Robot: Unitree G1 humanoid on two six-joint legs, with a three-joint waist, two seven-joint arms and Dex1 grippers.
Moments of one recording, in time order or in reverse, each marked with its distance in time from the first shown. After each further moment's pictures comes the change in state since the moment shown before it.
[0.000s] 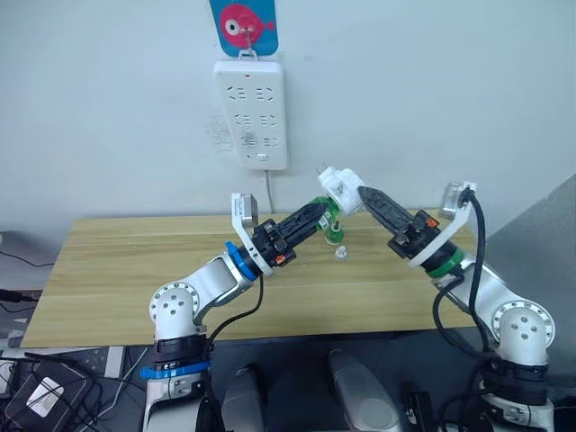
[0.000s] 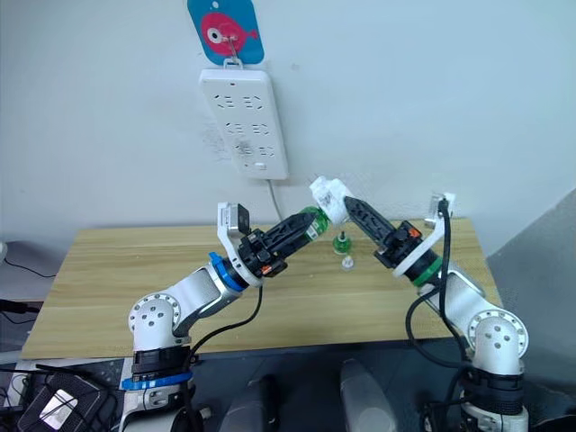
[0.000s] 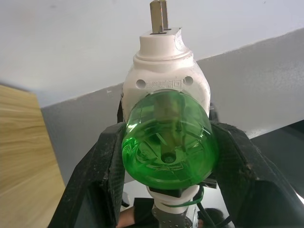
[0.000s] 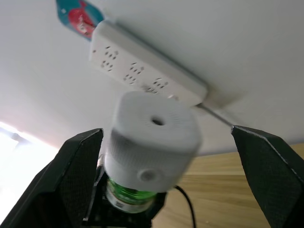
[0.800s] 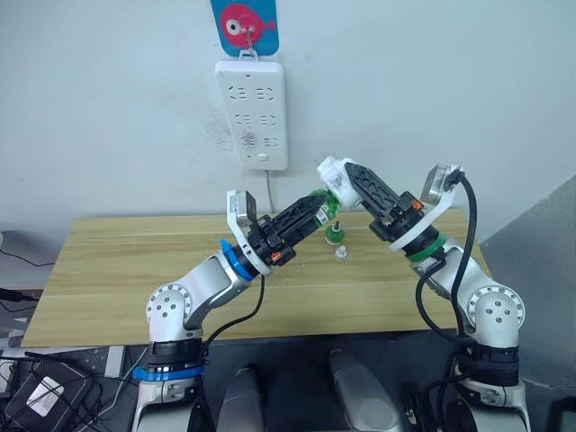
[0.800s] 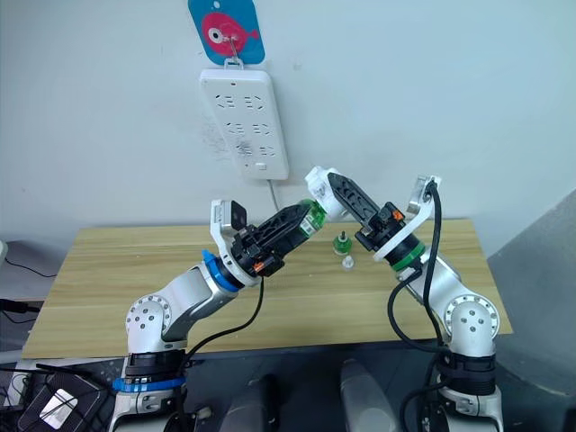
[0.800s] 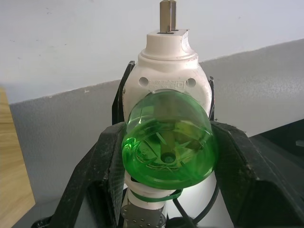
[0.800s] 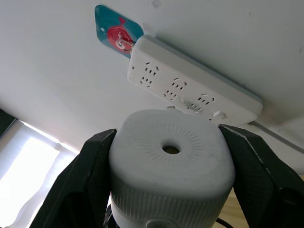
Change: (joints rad) left arm 0.023 0.073 -0.080 -0.022 -0.236 -0.084 0.088; right arm -0.083 0.082 0.052 0.061 0.032 -0.080 0.003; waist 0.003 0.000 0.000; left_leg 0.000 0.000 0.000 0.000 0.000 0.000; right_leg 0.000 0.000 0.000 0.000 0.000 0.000
